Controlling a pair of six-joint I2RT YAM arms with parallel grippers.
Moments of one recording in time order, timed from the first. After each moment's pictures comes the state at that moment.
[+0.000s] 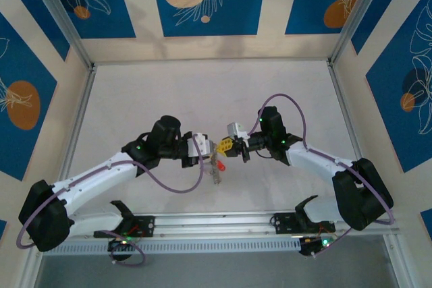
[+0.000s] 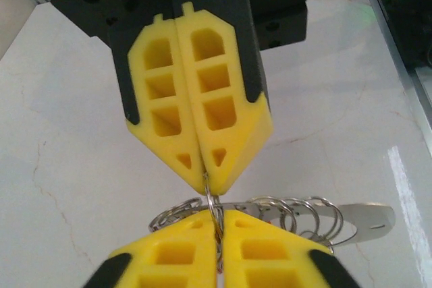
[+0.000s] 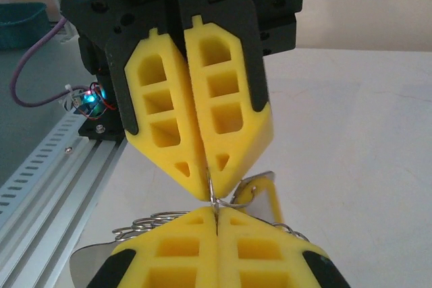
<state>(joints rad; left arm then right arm) -0.76 1.15 0.75 -0.19 0.49 0.62 0.52 1.32 0.63 0.18 -1.09 -0.47</state>
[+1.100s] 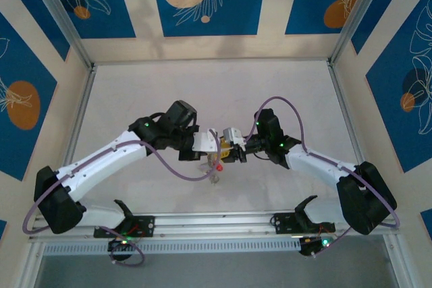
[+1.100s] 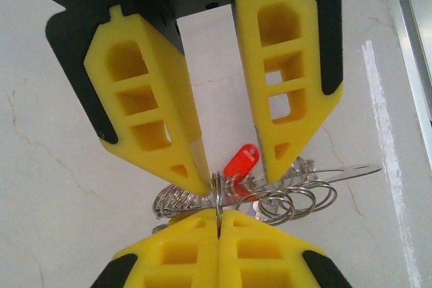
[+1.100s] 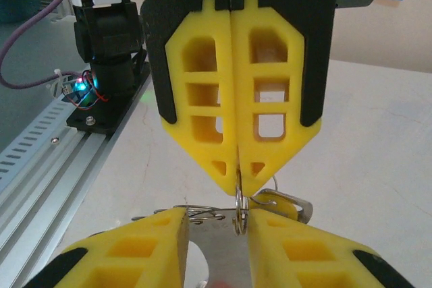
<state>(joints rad) -0.82 1.32 1.17 -0.79 0.31 0.82 0.59 1.28 0.63 0.17 -1.01 -0.54</state>
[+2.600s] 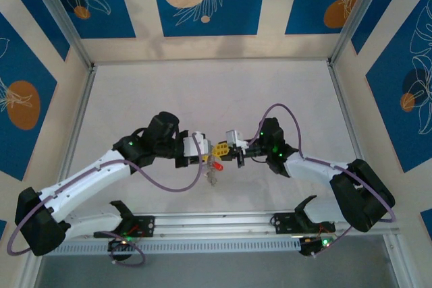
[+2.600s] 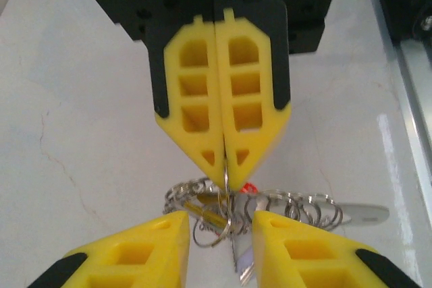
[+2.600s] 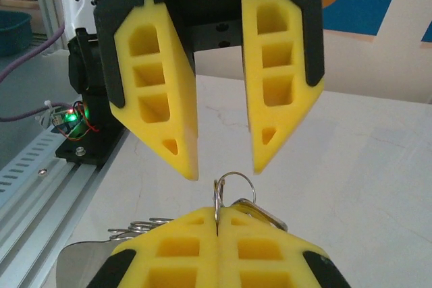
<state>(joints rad) -0.78 1.10 0.89 -0.48 0.42 0.65 0.61 1.30 0.48 0.61 -0.99 -0.31</state>
